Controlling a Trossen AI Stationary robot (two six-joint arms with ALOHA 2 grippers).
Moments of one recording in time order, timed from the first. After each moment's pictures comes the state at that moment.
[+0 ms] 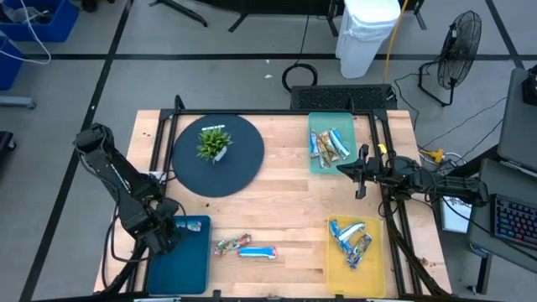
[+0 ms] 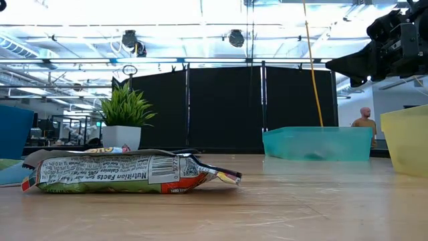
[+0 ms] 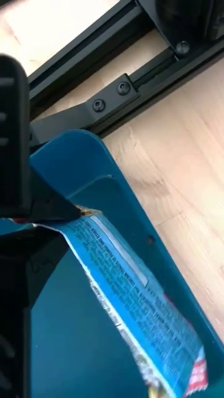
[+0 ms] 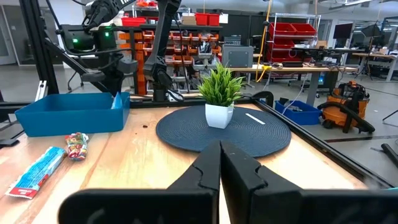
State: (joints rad) left arm -0.99 1.25 0.76 -1.15 0.00 -2.04; right arm -0.13 0.02 0.02 0.02 0.05 -0.01
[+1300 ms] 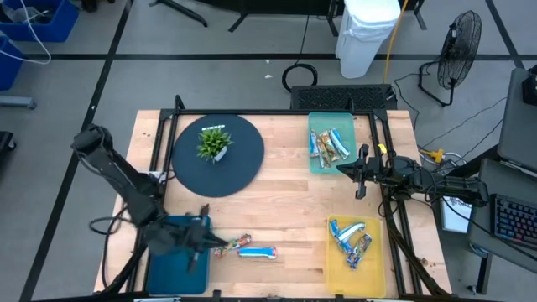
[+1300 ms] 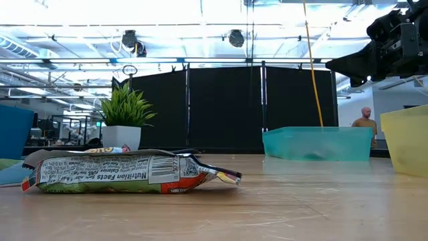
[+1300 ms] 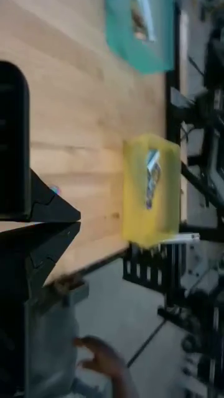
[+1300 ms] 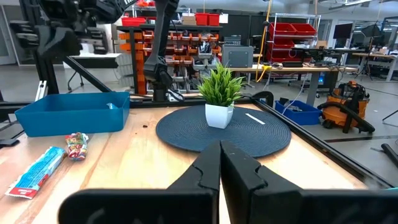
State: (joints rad) left arm -0.83 1.26 0.76 0.09 -0.62 -0.35; right arm -0.13 0.02 0.02 0.02 0.05 -0.01
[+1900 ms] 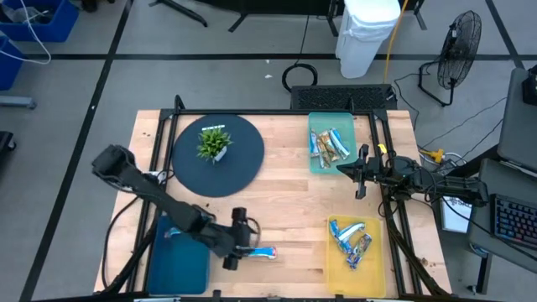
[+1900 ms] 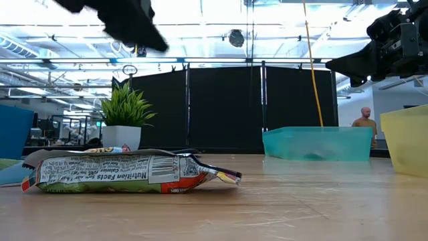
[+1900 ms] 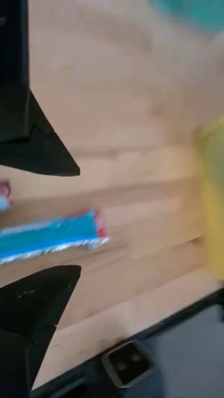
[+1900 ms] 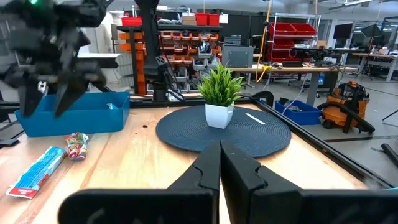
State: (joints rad) left arm -0.58 1.65 1.05 -0.16 -0.32 -0.26; right arm -0.13 0.02 0.02 0.02 0.05 -0.01
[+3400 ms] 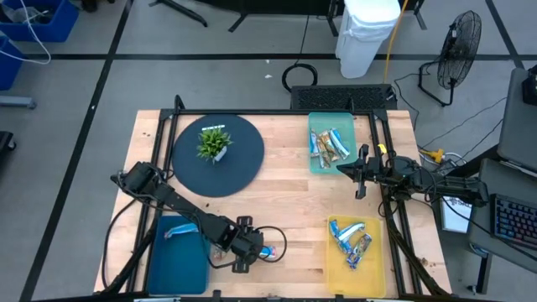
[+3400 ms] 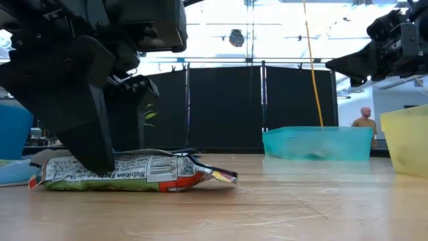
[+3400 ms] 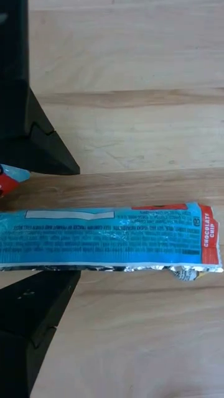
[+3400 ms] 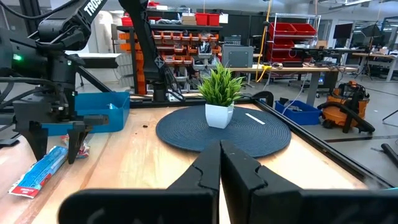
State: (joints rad) left arm -0.52 1.96 1.25 -0.44 -0.10 -0.45; right arm -0.13 0.02 0.02 0.02 0.05 -0.01
